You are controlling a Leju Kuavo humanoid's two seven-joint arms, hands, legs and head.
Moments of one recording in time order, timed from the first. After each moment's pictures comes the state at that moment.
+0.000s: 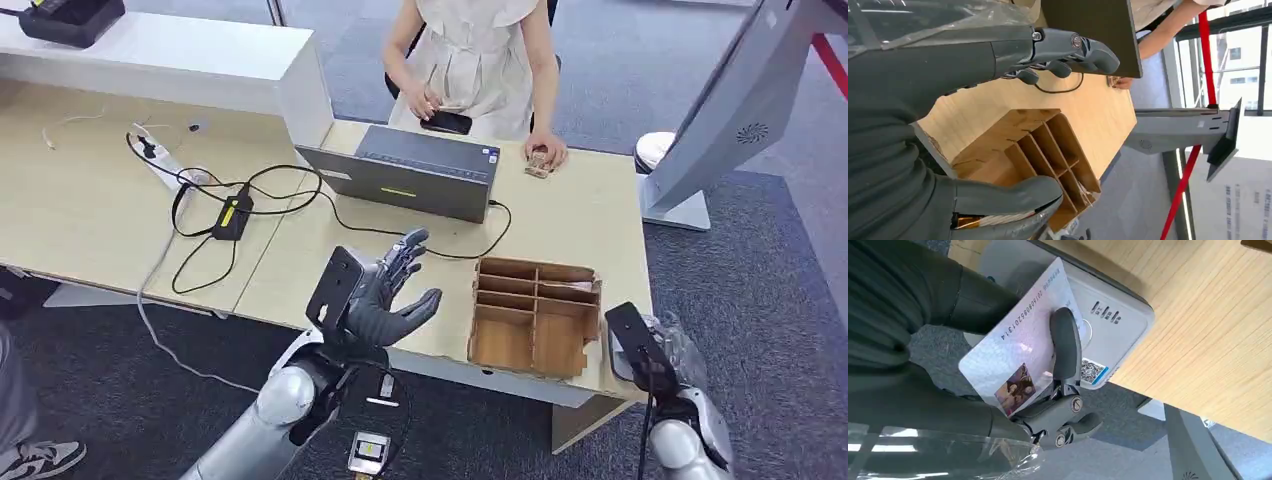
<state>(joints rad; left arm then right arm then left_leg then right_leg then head) -0.23 0.01 -0.74 -1.60 0.26 0.28 0.02 -0.39 -0.23 0.39 -0.93 0.59 -0.26 0.25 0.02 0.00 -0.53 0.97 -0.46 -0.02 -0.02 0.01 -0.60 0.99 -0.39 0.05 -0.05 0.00</state>
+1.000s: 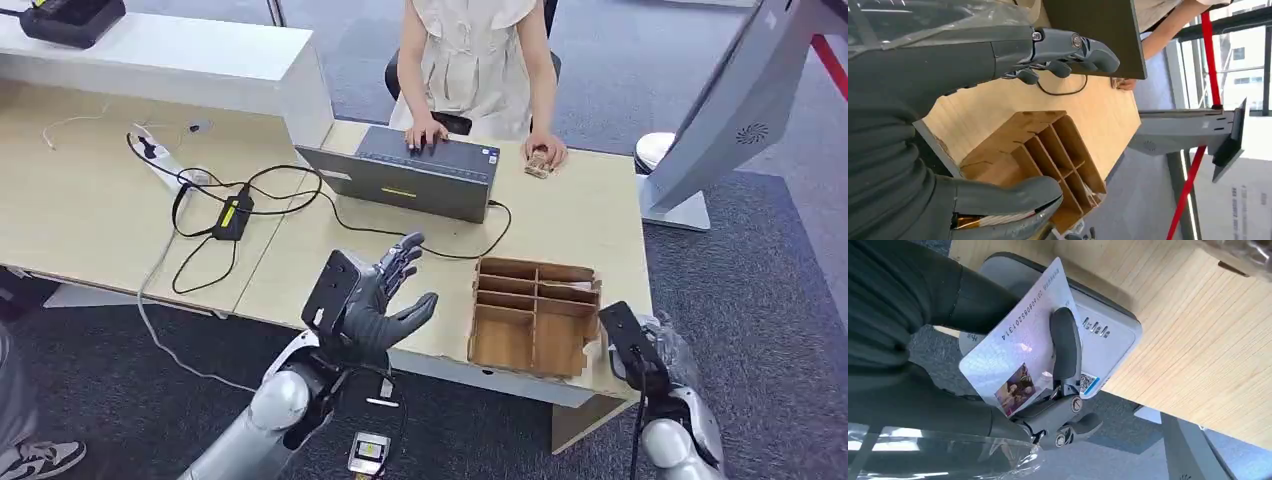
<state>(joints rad) -0.22 0.03 -0.74 -1.63 0.25 0.28 0.04 -0.39 -0.22 0.41 -0.93 0.58 -0.28 0.25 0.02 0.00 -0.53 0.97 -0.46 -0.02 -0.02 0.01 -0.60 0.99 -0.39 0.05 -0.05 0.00</state>
